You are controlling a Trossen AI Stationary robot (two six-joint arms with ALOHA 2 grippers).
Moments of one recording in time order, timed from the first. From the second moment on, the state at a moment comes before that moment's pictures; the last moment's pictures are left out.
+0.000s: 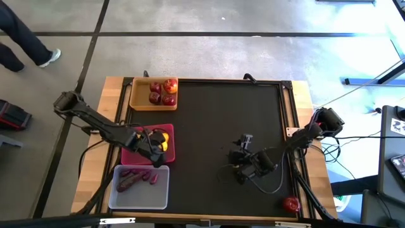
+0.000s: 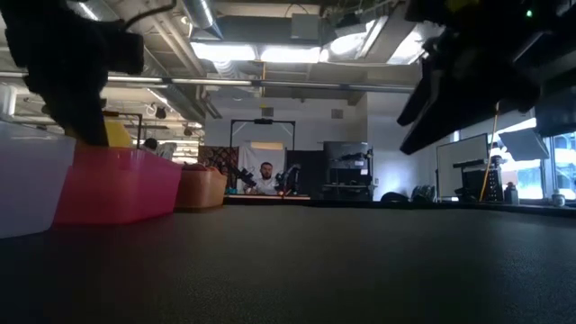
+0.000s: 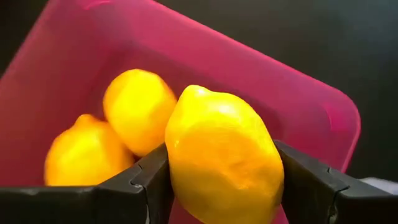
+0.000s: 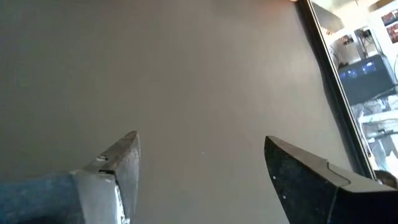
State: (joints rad) left arm -0.42 1.23 0.69 -0.71 -0.36 -0.99; right arm 0.54 1.66 1.06 -0.68 0.79 0.48
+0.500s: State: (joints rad) left arm -0.42 1.29 0.63 -0.56 -0.38 -0.90; right arm 0.54 1.66 1.05 -0.67 0.79 0.50
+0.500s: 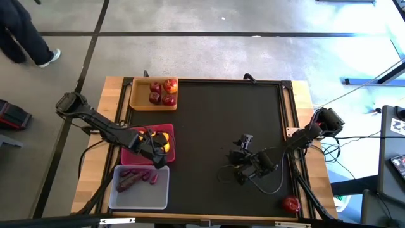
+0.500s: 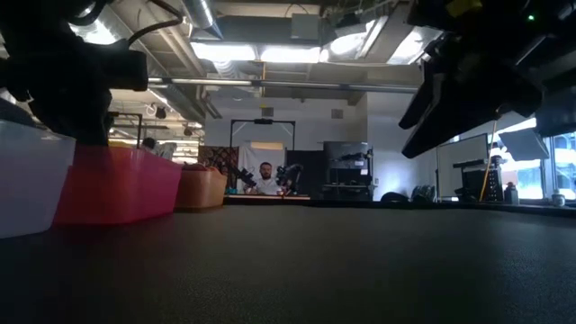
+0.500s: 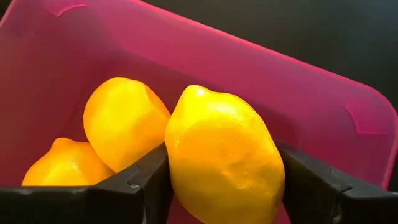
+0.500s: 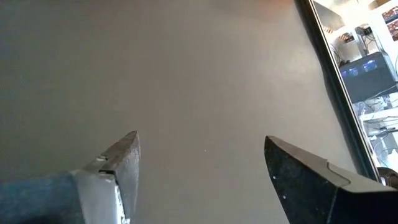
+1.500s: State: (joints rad) left arm -0.41 1.25 0.67 -0.56 -0.34 -0.82; right arm 0.63 1.58 1.30 -1.13 0.08 0.89
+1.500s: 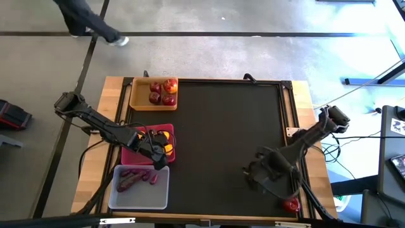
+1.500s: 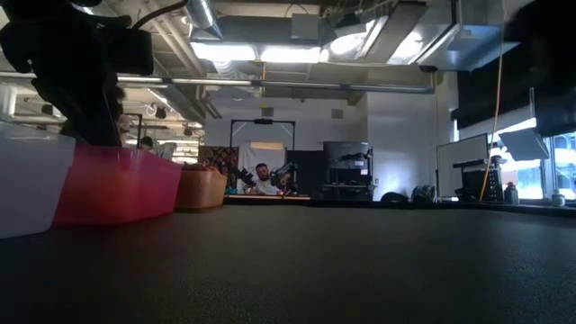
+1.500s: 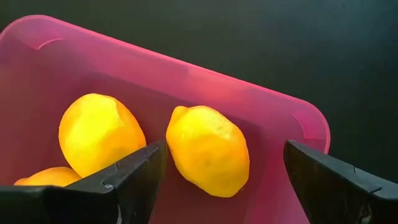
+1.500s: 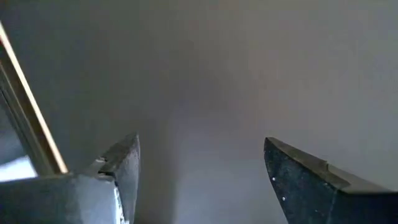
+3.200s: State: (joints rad) left arm -0.41 1.25 0.67 -0.56 -0.34 -0.79; right arm 1.03 1.61 1.32 -1.00 -0.18 1.66
